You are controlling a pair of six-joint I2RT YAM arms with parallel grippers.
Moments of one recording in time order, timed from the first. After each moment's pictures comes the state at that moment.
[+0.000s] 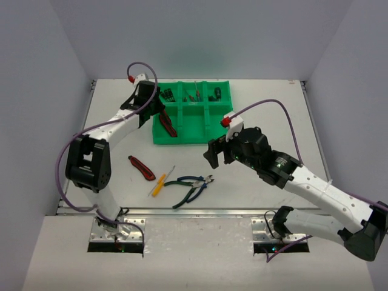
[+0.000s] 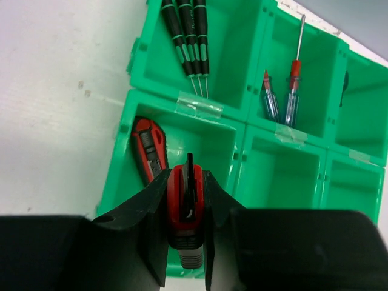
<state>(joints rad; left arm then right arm) -0.26 1.73 1.29 -0.17 -0.22 -0.65 0.83 1.02 0.87 -0.29 0.12 0.20</state>
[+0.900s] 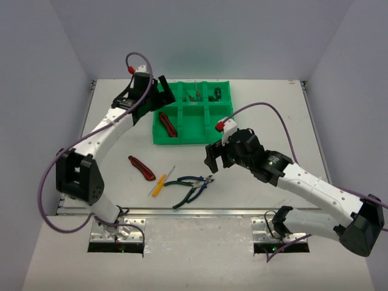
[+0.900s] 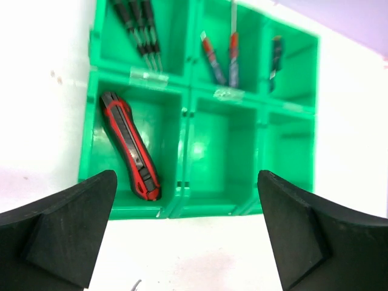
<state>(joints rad) -0.29 1.61 1.40 -0.39 -0.11 -0.62 0.81 1.08 0.83 -0.33 0.09 0.19</state>
